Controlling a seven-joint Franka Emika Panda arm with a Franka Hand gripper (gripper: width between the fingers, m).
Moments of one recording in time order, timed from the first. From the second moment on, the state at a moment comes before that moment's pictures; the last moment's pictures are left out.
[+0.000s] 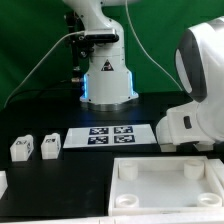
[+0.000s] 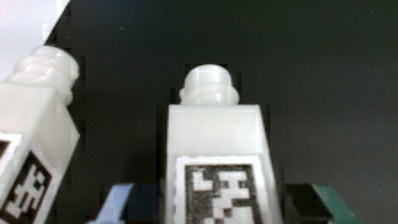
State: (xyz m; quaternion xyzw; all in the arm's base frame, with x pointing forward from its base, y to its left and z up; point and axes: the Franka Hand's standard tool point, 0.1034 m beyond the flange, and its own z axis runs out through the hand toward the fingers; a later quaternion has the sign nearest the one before) arm 0.384 0.179 0.010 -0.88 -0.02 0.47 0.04
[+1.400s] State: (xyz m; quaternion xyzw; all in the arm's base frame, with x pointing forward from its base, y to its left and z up) arm 0.514 0.089 0.163 -1.00 -0.01 -0.04 0.06
